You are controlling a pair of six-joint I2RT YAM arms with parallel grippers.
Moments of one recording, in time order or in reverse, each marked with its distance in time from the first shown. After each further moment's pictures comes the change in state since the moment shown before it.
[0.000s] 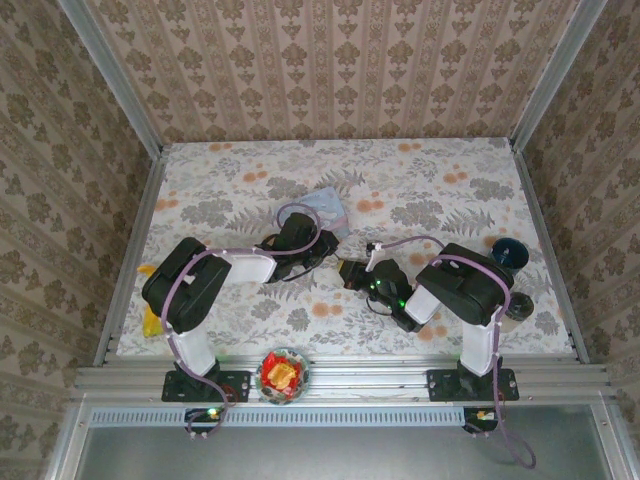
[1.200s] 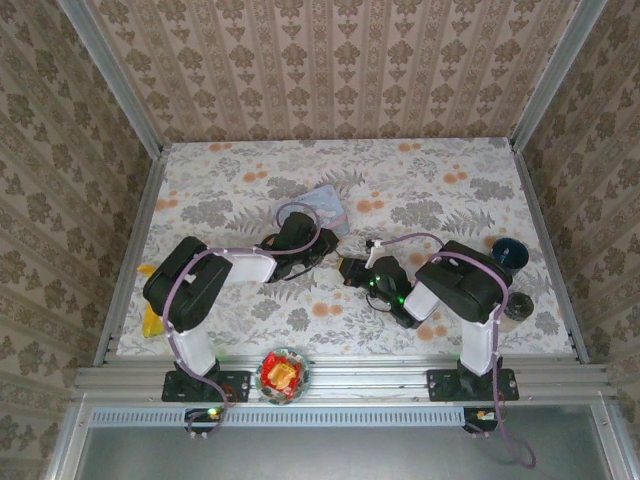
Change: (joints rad) left arm 0.003 0.009 -0.001 0.031 -0.004 -0.010; right arm -0.019 0.021 0.030 -0.011 -0.024 -0.018
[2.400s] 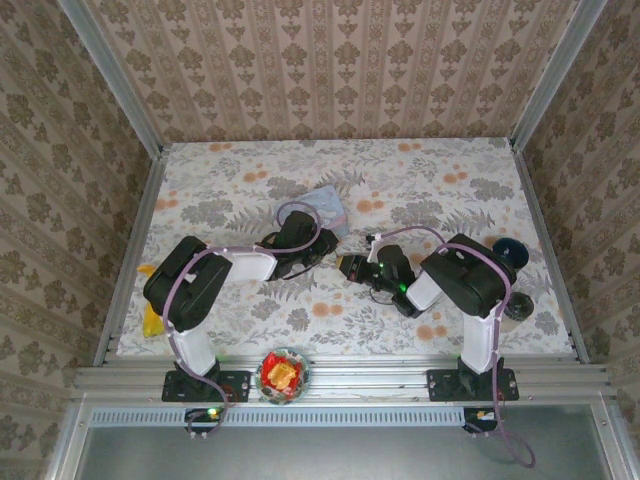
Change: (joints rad) left arm 0.001 0.001 0.019 -0.051 0.003 0.021; right arm -0.109 0.004 0.055 -0.118 -0.259 0.095
